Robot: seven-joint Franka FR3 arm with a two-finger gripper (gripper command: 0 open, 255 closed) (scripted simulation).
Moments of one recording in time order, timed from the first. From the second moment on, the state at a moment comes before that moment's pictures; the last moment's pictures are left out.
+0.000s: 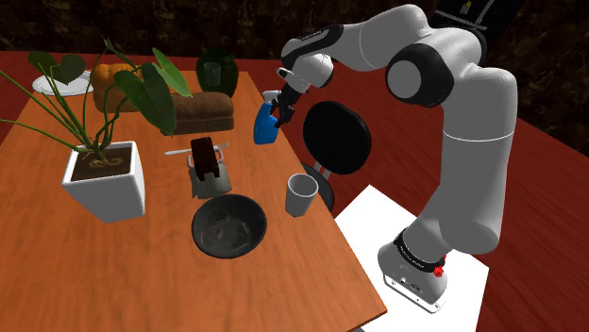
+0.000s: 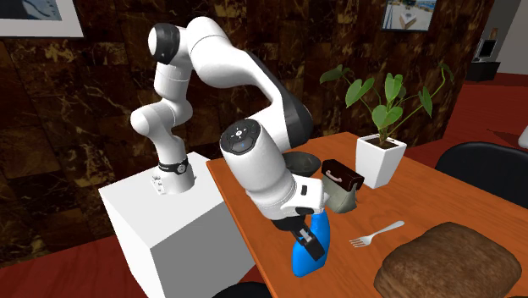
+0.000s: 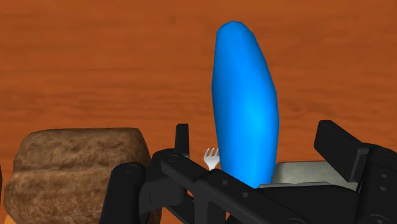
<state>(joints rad) 0.22 0.51 -0.47 -1.77 0.85 2.16 -1.85</state>
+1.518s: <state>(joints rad) 0.24 0.46 -0.49 -1.76 0.81 2.12 -1.81</state>
